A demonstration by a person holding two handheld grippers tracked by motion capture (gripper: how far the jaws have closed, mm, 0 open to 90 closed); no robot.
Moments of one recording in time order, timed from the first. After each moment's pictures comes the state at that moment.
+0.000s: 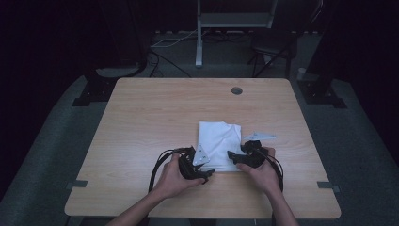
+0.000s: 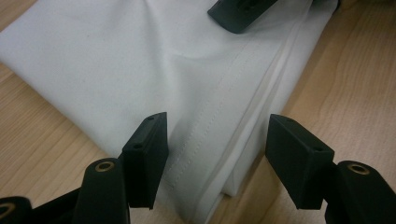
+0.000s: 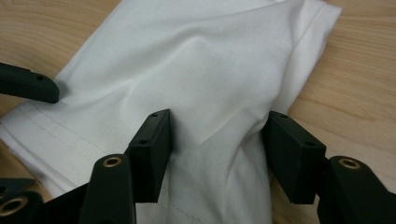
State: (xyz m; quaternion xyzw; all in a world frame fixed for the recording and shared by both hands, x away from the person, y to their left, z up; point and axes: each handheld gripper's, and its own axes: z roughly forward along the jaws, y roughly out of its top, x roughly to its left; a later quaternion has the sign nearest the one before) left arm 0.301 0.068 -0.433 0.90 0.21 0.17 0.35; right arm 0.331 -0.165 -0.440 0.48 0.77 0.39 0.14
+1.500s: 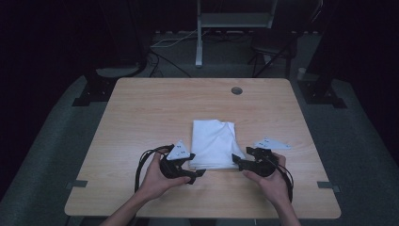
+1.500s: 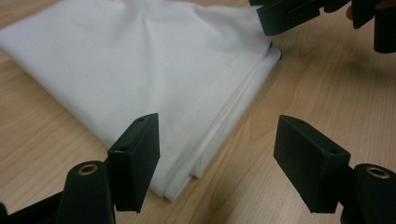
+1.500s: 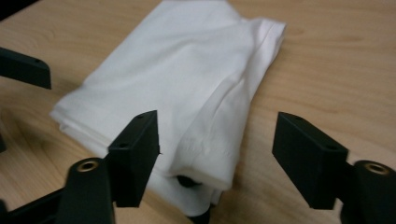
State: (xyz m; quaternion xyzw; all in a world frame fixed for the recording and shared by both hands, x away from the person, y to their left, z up) left arm 0.294 0.116 -0.415 0.85 0.27 0.10 0.45; right arm 0.295 -0.185 -0.424 0.48 0.74 0.45 0.16
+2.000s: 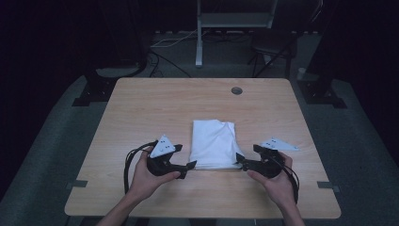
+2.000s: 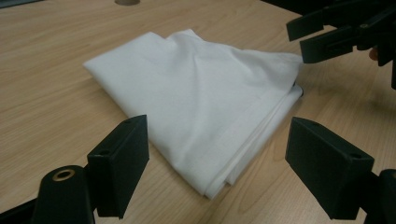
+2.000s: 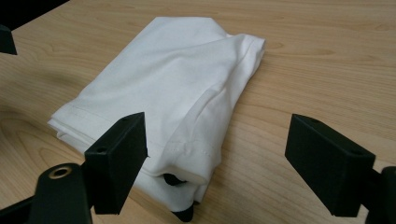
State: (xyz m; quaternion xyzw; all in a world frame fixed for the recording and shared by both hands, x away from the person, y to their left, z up) left arm 0.289 0.145 -0.396 0.81 0.31 0.15 0.48; right arm 0.289 -0.198 -0.419 0.48 0.72 0.46 0.18
